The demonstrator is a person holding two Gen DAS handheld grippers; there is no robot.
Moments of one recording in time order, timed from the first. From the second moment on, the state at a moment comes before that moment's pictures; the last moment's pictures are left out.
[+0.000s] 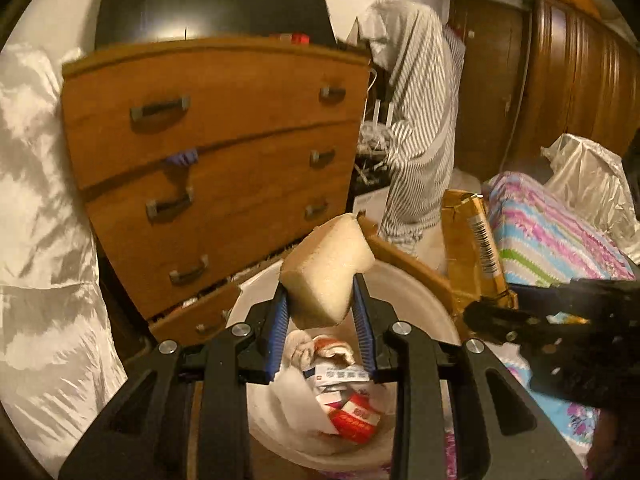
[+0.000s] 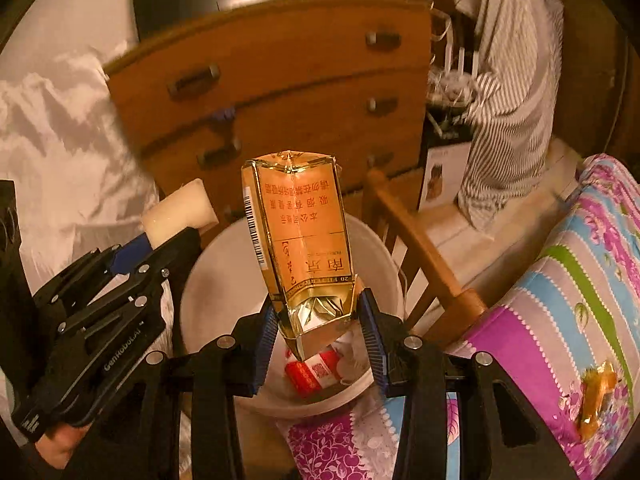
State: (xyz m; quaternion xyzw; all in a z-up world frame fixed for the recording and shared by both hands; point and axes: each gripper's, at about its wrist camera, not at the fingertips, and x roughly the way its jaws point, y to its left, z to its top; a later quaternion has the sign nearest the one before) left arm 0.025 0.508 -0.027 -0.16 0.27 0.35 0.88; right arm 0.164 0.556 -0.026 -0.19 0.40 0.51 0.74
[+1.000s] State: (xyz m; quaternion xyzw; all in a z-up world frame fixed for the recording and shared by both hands) left arm 0.017 0.553 -0.060 -0.18 0.30 0.36 0.87; right arm 0.200 0.561 -0.051 -0.20 0.44 0.50 0.72
